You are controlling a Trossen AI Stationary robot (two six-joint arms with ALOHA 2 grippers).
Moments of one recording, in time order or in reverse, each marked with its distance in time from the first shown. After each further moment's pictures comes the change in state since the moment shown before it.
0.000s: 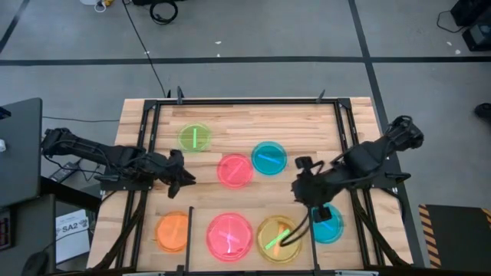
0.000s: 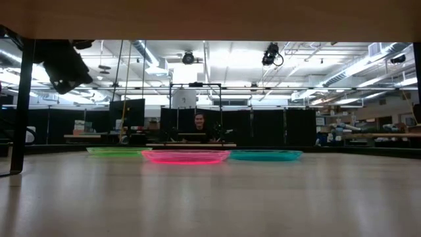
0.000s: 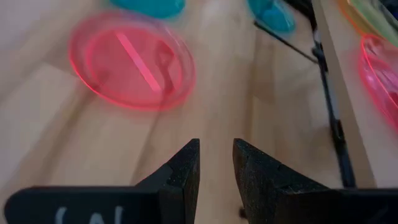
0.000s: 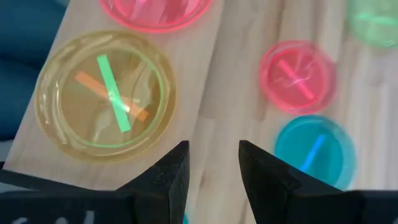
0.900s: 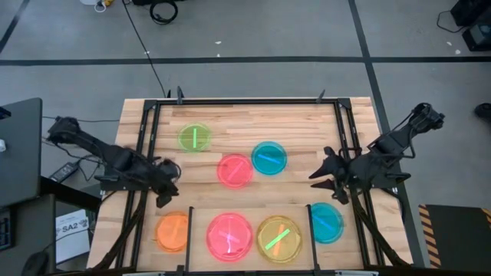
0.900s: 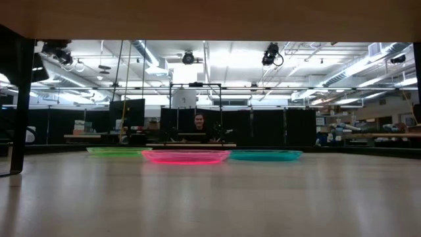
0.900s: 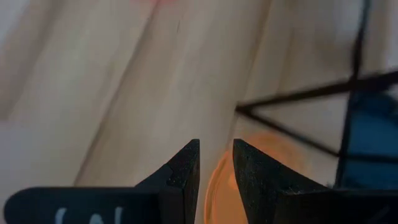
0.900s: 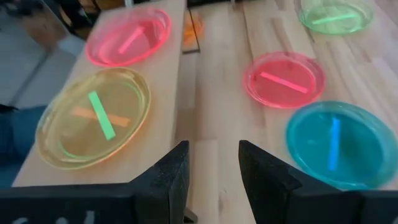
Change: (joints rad) left arm -0.230 0.081 0.175 -0.453 0.019 -0.259; right arm 0.051 -0.716 -0.861 0.574 0.148 0.252
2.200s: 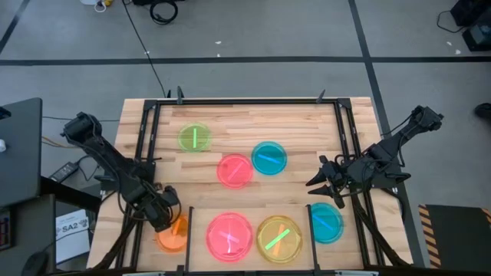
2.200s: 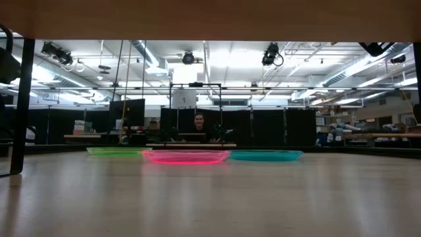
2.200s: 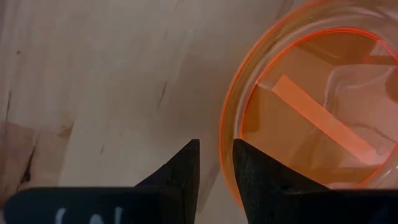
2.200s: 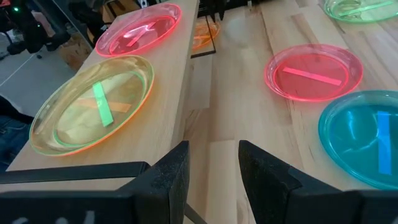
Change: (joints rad) left arm -0.399 0.496 0.000 0.084 0.001 -0.341; right arm 0.000 -0.138 -0.350 0.355 -0.035 -0.003
